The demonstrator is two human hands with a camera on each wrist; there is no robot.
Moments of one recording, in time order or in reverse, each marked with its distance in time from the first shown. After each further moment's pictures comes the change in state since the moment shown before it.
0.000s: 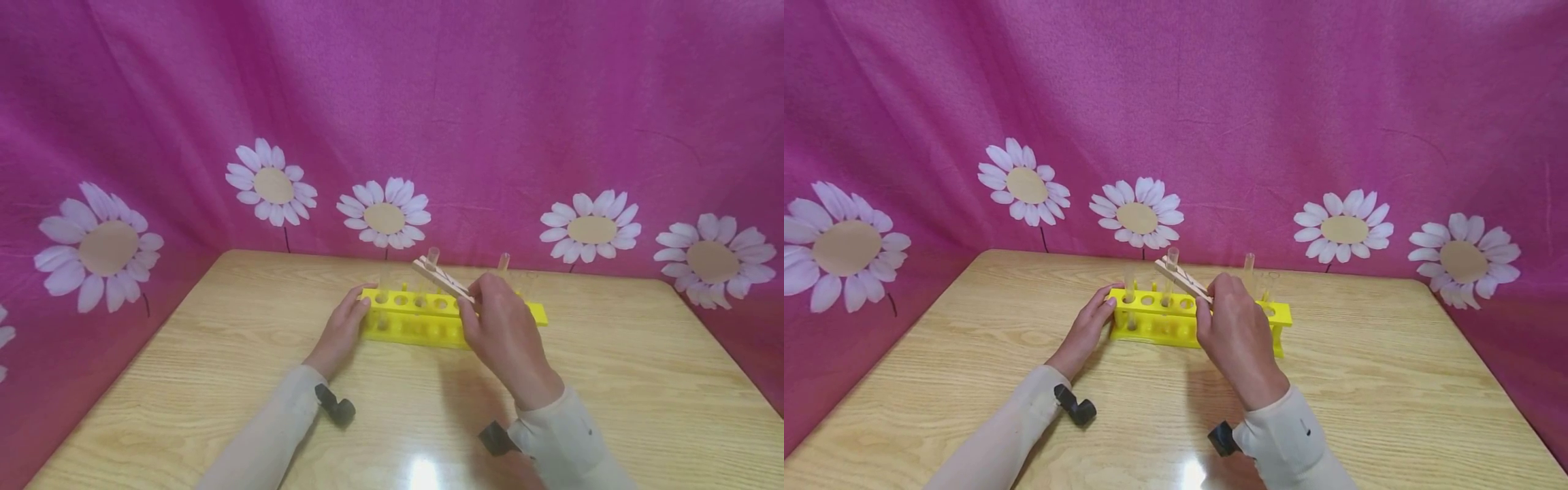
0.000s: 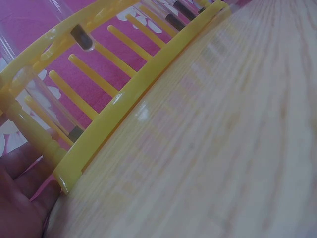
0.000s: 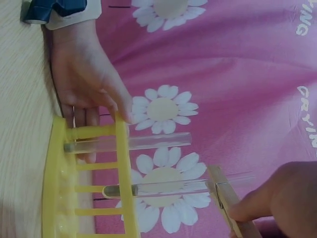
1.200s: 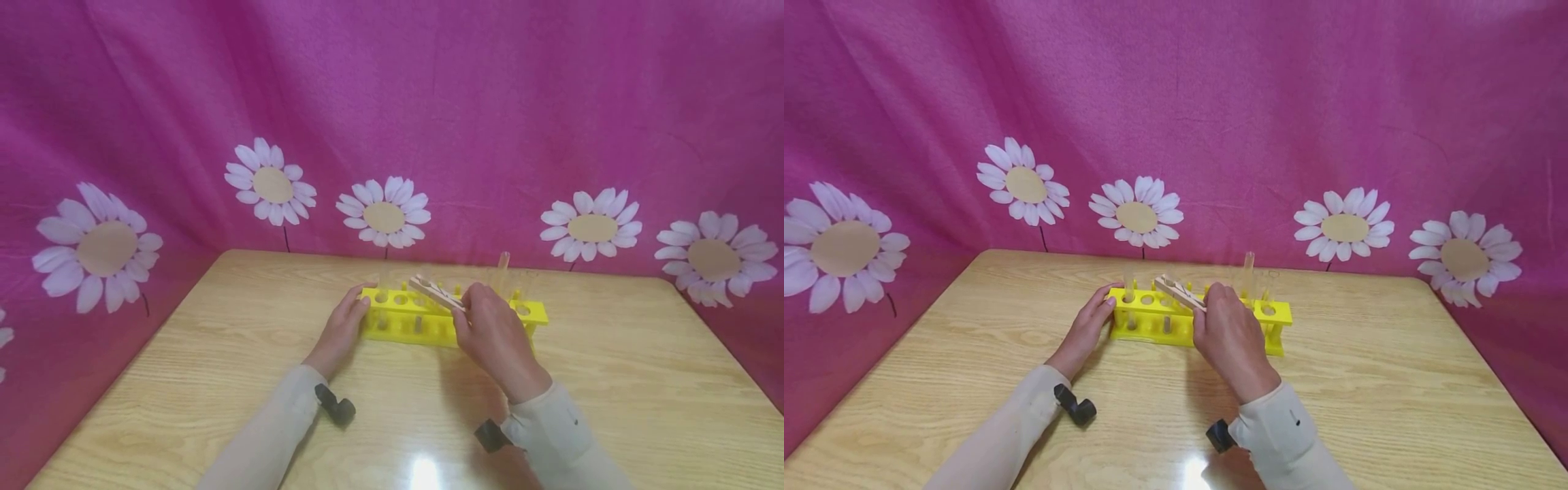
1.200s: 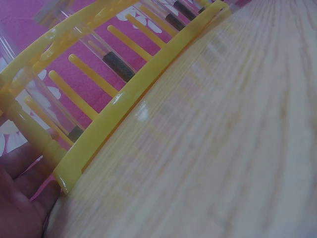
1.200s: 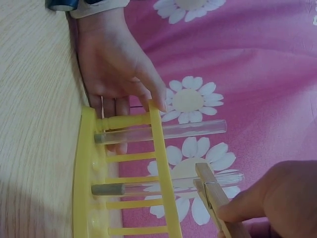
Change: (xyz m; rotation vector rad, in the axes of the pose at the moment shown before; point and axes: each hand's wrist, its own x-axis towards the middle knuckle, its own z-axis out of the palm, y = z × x) left_hand 0.014 -0.032 0.001 -0.032 0.009 0.006; right_hand 0.007 0.012 0.020 -0.011 -0.174 0.089
